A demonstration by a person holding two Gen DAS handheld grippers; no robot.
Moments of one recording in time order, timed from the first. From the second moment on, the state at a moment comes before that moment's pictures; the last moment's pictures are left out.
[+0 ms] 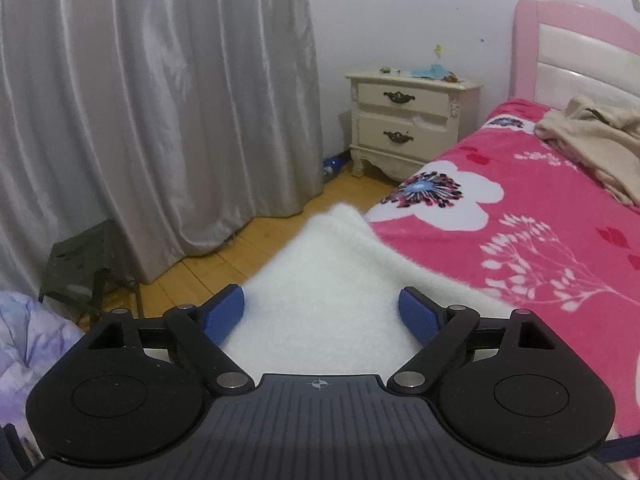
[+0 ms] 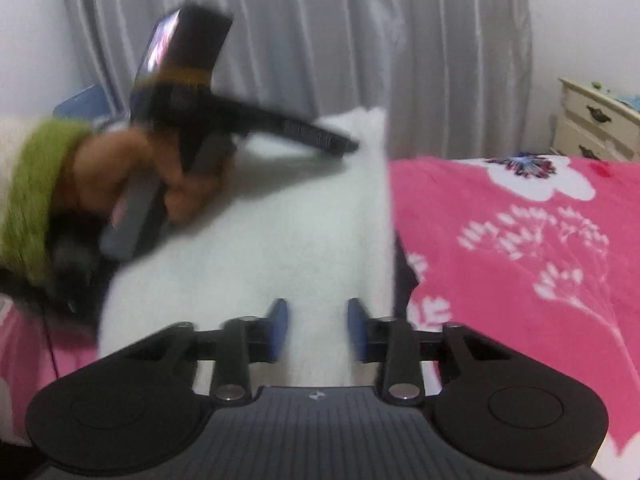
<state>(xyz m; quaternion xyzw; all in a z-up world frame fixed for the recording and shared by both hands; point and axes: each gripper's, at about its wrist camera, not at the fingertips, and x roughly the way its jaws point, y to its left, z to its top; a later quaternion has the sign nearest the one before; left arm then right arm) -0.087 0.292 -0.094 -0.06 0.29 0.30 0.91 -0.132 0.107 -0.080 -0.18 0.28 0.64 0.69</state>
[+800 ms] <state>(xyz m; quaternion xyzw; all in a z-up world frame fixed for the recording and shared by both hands) -0.021 0.295 -0.096 -0.03 0.36 0.30 0.88 -0.147 0.127 -0.072 -0.21 0.28 0.62 0.70</state>
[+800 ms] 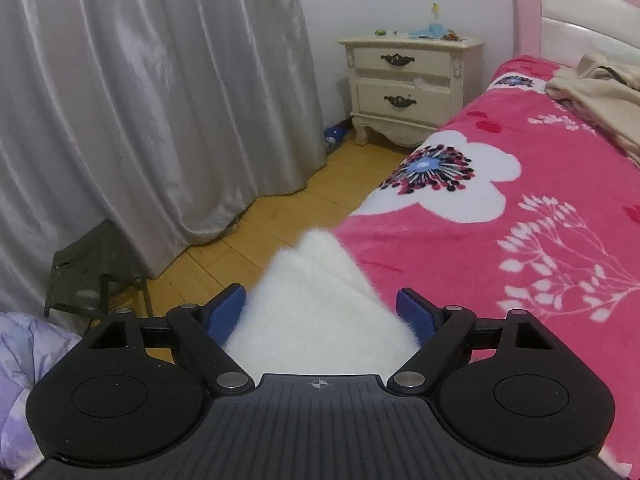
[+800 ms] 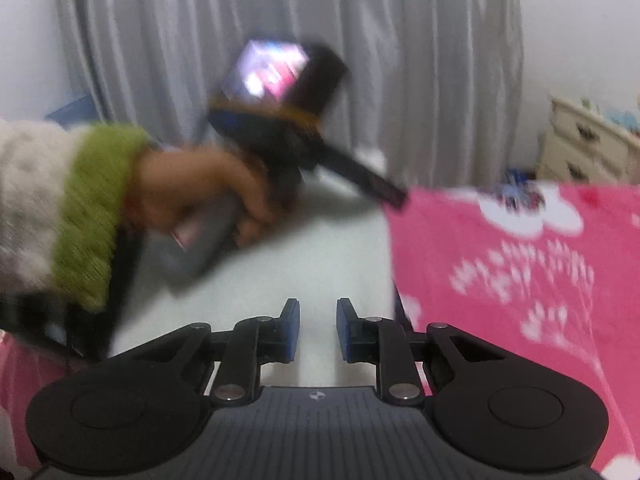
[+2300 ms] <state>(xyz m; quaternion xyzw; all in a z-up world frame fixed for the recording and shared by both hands) -0.095 0.295 -0.041 -0.11 0.35 0.25 0.90 -0.137 0.133 -0.101 -0.22 0.32 0.60 0.69</state>
